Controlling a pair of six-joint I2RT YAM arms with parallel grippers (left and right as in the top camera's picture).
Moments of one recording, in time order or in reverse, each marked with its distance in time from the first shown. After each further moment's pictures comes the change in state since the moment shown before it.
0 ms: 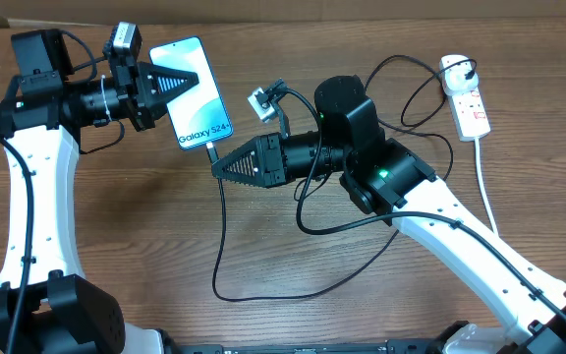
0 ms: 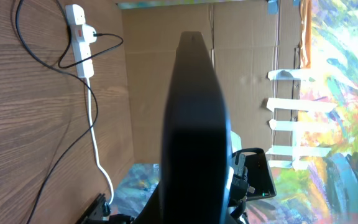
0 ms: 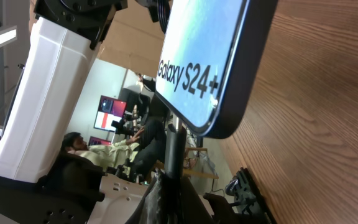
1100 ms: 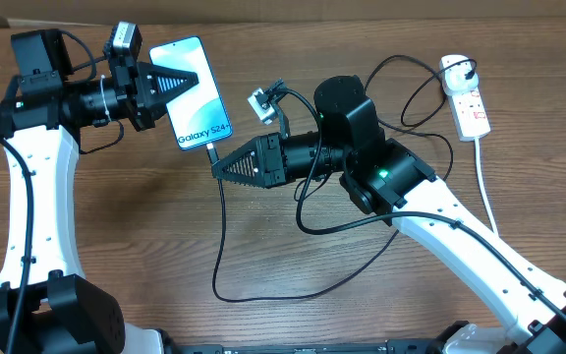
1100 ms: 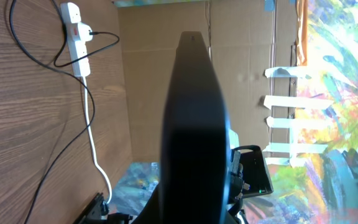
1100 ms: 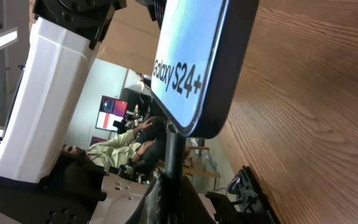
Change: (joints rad) left arm 0.000 0.000 0.000 0.000 0.016 0.004; right arm 0.000 0.000 0.000 -0.001 -0.003 0.012
